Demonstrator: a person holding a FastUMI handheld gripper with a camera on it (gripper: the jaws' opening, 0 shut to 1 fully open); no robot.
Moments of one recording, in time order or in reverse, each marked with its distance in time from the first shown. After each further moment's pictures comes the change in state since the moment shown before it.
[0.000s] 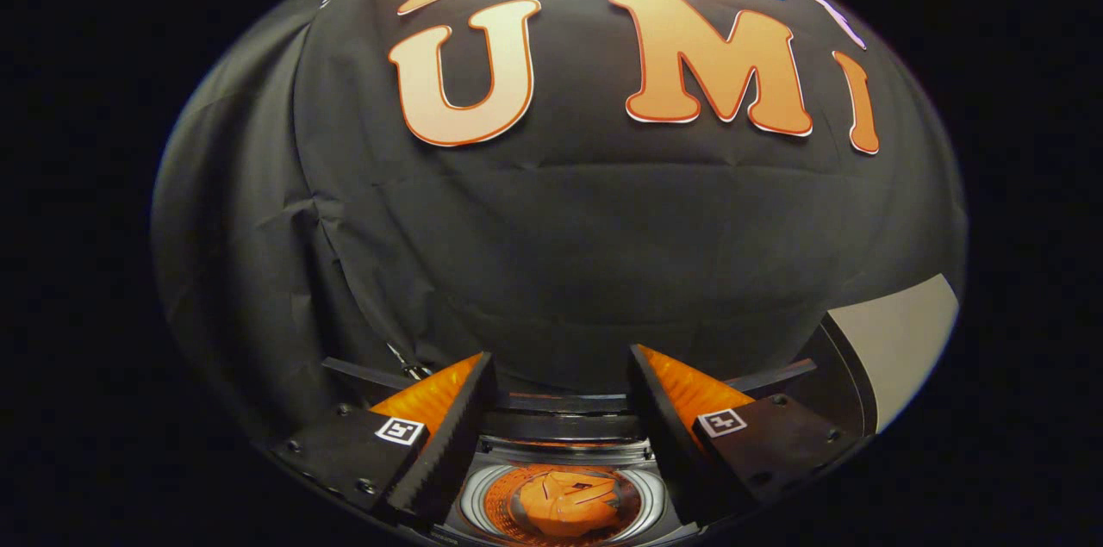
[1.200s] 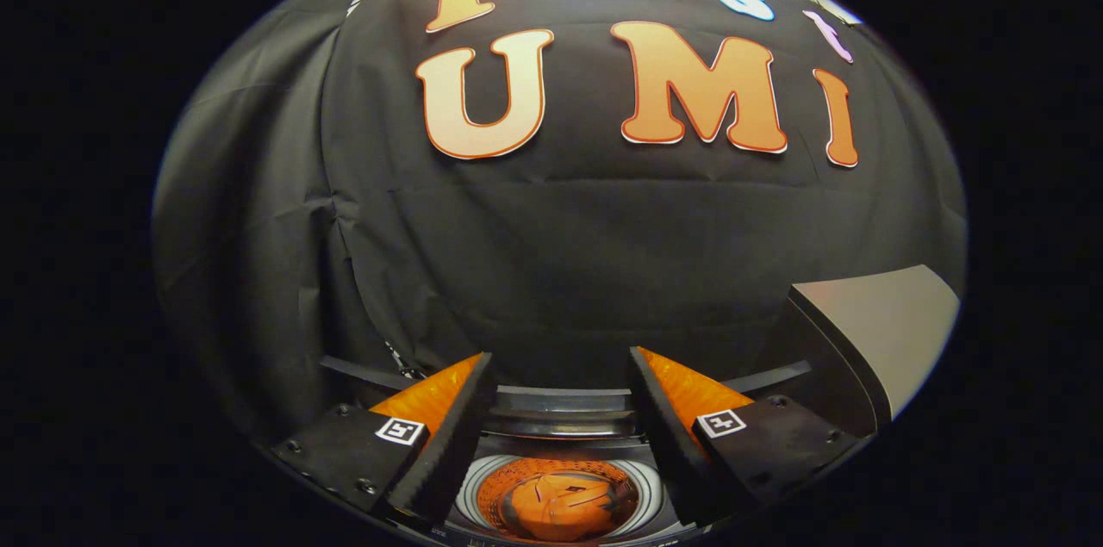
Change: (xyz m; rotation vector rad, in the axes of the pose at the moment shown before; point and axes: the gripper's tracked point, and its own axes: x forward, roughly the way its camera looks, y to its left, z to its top) arm -0.047 0.006 -0.036 -0.038 -0.120 -0.012
